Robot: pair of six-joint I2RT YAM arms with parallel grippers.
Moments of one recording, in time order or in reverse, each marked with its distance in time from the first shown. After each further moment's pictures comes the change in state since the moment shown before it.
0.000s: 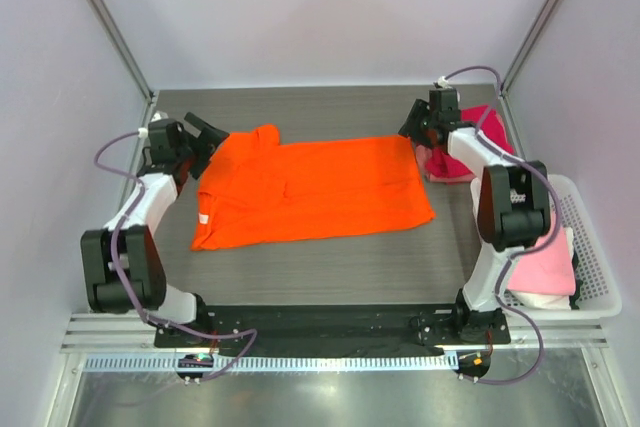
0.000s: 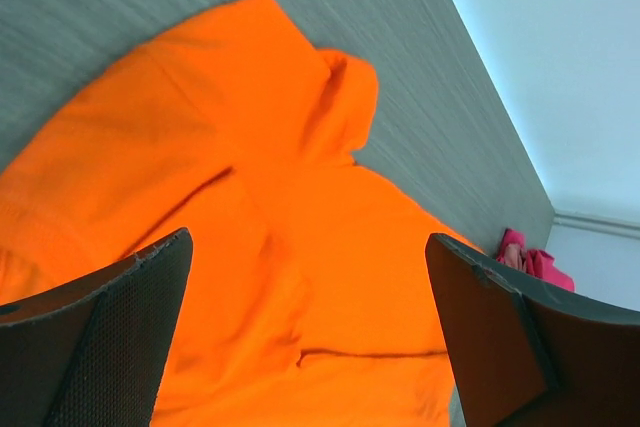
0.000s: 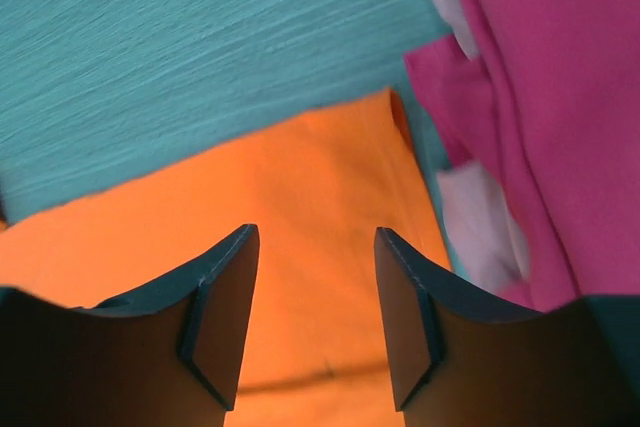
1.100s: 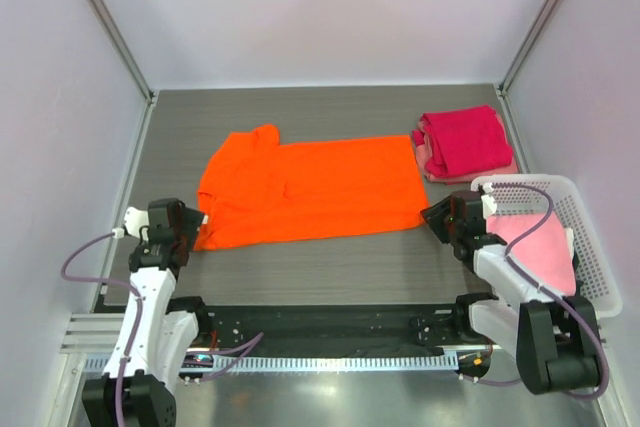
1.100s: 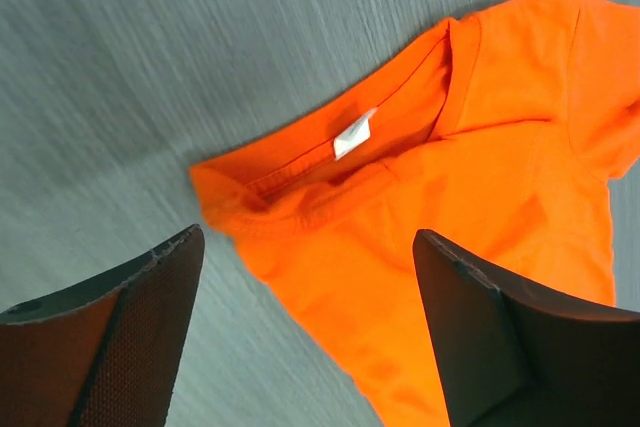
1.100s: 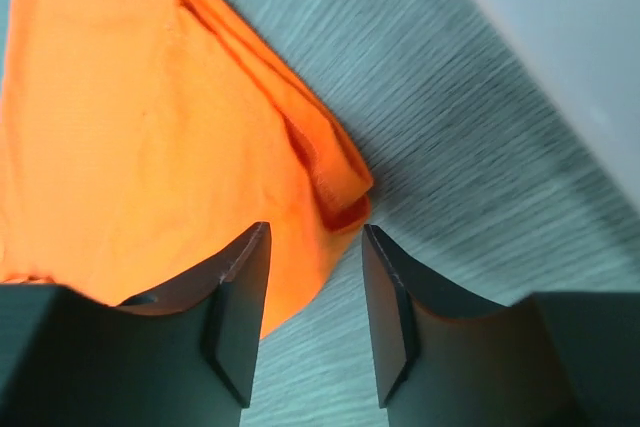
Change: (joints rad) left arm -0.002 -0.678 -0.452 -0.499 -0.447 -0.235; right arm -0.007 -0.731 -0.968 0.196 0.109 0.488
